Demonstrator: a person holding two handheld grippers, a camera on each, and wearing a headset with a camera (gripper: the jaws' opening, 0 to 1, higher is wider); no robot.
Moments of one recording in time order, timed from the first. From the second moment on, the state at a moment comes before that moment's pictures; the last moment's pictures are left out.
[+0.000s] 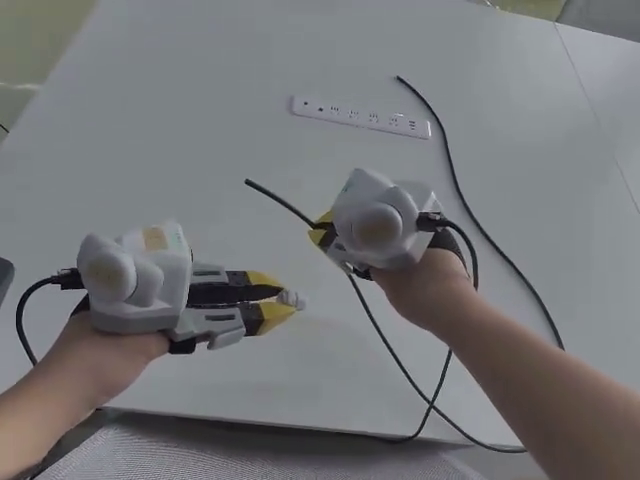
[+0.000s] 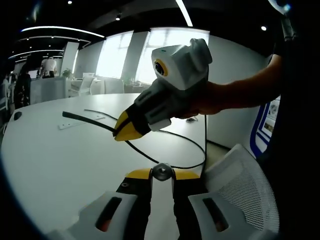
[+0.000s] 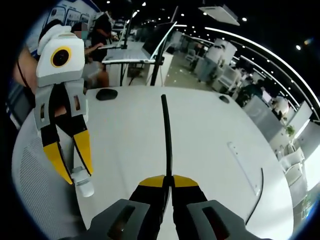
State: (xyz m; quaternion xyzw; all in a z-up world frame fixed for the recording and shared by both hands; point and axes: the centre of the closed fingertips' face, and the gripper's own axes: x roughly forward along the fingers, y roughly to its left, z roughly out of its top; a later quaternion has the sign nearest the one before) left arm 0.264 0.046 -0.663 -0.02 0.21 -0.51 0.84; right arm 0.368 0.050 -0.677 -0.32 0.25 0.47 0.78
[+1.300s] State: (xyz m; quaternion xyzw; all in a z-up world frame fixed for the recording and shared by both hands) left arm 0.281 0.099 -0.760 -0.02 0.25 -0.43 0.87; right arm 0.356 0.157 -0.775 -0.35 0.28 0.58 0.68
